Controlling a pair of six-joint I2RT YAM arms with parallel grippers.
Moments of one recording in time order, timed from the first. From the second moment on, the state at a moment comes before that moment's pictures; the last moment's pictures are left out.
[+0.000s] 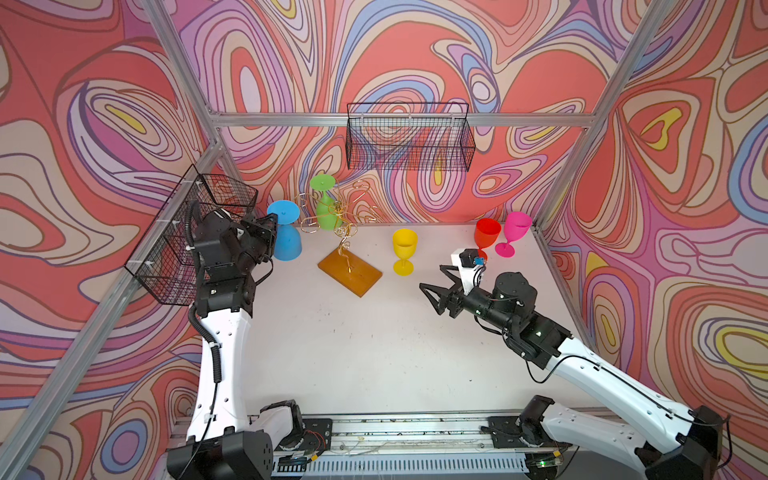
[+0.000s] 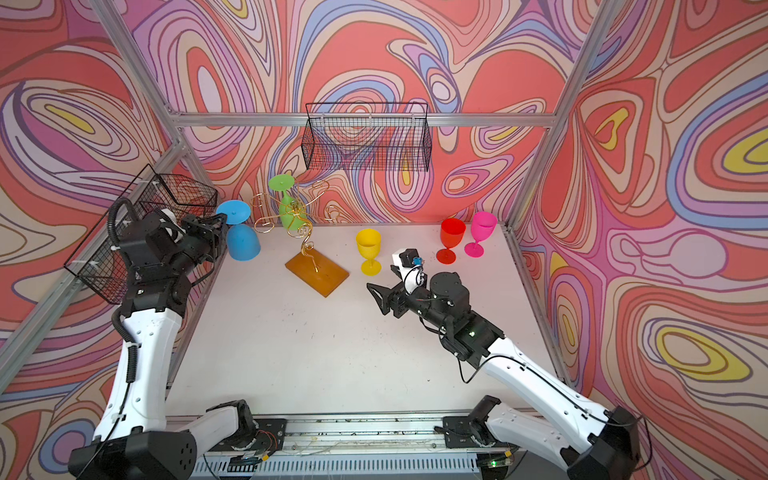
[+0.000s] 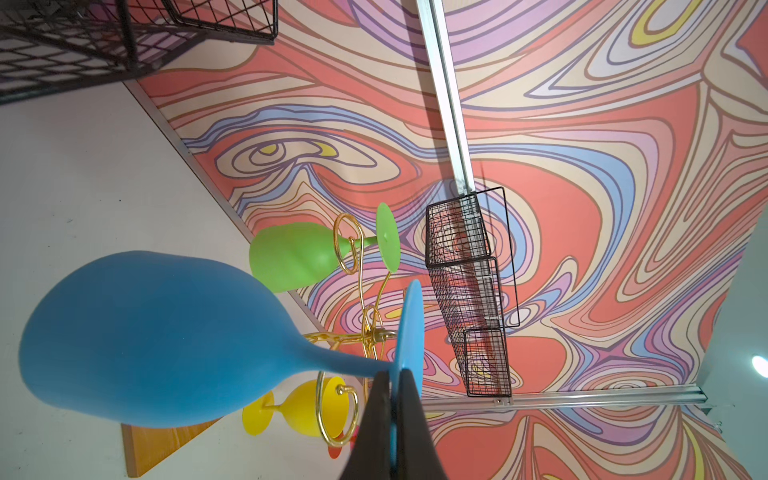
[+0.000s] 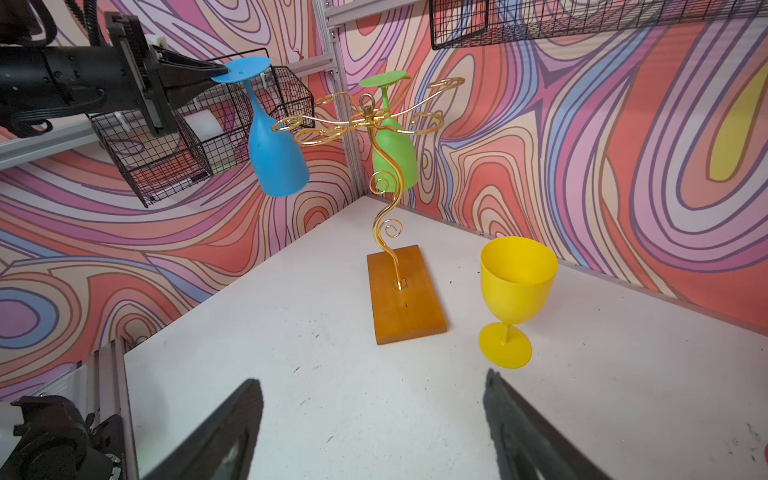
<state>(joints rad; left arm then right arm) 0.24 1.12 1.27 -0.29 0.38 -1.19 0.68 1.00 0.85 0.01 -0.15 0.15</state>
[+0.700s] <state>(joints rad) 0.18 0.73 1.02 -0.56 0.48 -1.01 0.68 1.02 0.85 -0.09 -0.11 0.26</state>
